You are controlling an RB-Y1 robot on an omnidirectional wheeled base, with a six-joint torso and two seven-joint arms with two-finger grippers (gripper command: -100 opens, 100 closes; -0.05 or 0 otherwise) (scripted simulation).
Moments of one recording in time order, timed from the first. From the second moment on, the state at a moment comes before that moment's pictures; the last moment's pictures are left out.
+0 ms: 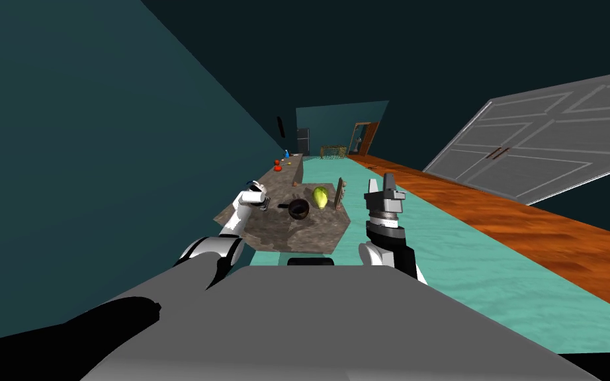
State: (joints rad) left arm -0.56 0.47 0.04 -1.21 0.29 1.24 -0.11; right arm 0.50 0.03 0.07 -2.36 -0.01 -0.47 0.02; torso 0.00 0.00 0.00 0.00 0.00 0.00
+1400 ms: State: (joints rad) left arm -0.74 0.46 0.11 -0.89 0.32 1.59 -0.09; right arm 0.50 0.03 0.07 -2.36 -0.01 -0.47 0.02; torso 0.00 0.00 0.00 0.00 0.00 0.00
